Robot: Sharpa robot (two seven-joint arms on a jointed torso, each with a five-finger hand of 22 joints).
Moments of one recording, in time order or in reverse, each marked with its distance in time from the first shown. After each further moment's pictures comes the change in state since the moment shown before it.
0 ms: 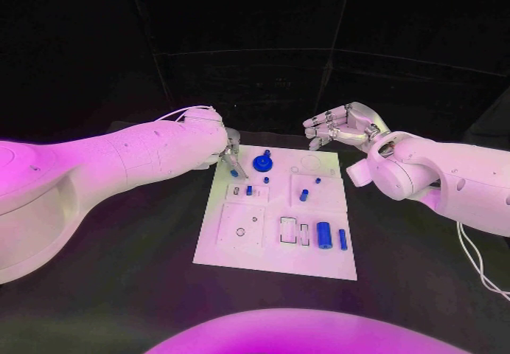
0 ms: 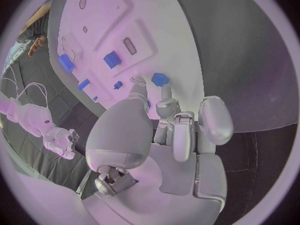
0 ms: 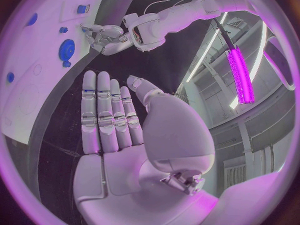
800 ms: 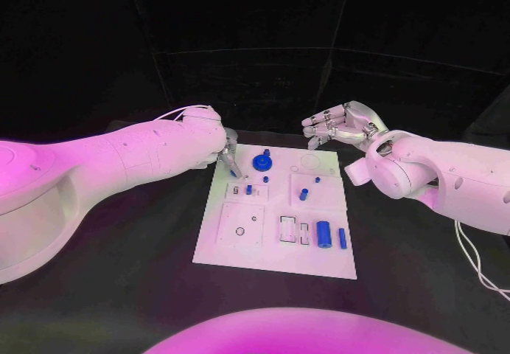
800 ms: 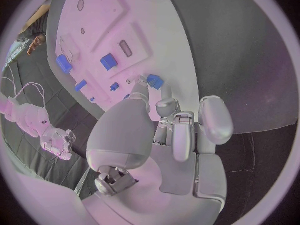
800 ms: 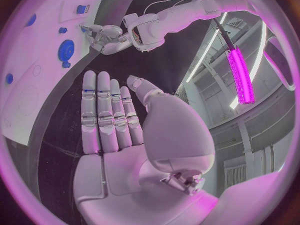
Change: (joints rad) left arm -0.002 0.004 -0.001 -0.013 0.000 0.017 -0.019; left_hand 0.039 0.013 -0.008 -0.008 0.000 -0.007 0.000 0.008 0.008 -0.007 0.000 -0.004 -0.001 0.000 0.000 0.000 0.000 0.000 0.000 0.000 -0.004 0.000; right arm 0.000 0.006 0.000 -0.004 0.000 0.001 0.001; right_hand 0.000 0.000 0.000 0.000 0.000 0.000 0.000 0.000 0.000 0.000 0.000 0.000 0.000 0.000 0.000 0.000 0.000 0.000 0.000 0.000 0.000 -0.001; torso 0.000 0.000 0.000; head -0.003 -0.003
